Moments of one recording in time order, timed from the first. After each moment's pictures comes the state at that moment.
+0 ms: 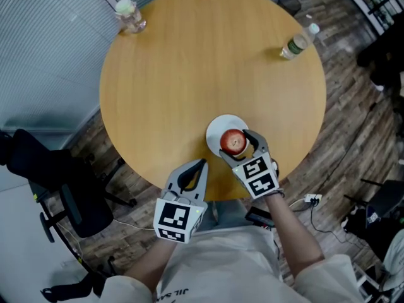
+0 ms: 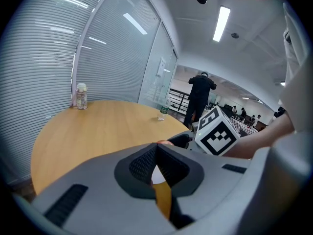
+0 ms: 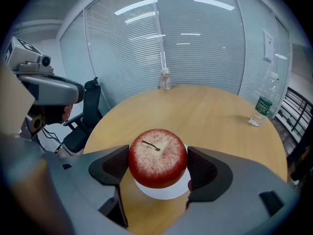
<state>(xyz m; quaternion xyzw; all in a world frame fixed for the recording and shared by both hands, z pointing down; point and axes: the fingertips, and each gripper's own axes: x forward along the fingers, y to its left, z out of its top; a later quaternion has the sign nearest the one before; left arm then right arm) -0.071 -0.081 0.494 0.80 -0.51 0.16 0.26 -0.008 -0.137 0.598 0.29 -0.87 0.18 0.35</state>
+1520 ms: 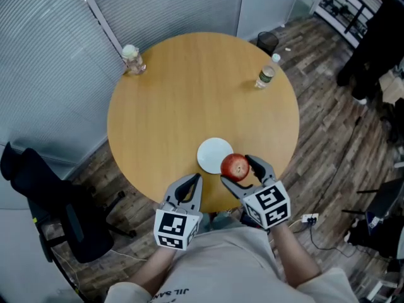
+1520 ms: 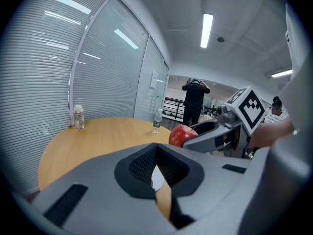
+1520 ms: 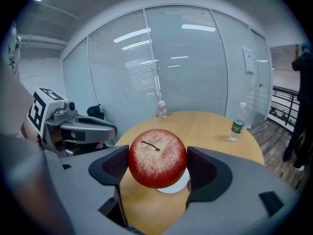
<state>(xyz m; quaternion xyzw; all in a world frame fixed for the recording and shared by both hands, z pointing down) -0.053 -0.057 0.432 0.83 -0.51 0.13 0.19 0.035 -0.091 0.452 0.35 -0.89 0.17 0.23</state>
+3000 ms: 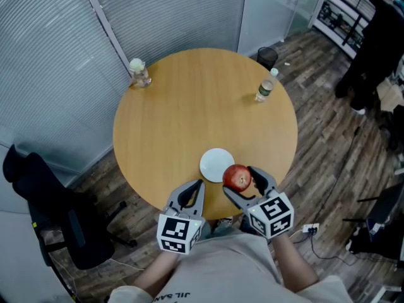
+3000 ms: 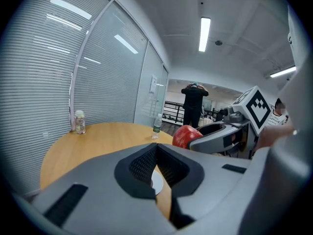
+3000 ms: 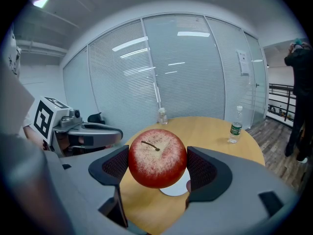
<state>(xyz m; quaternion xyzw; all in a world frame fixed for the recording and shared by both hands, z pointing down) -0.053 -0.051 0.409 0.83 -0.52 0.11 0.17 0.036 -0.073 0.422 0.36 -0.90 0.18 0.19</state>
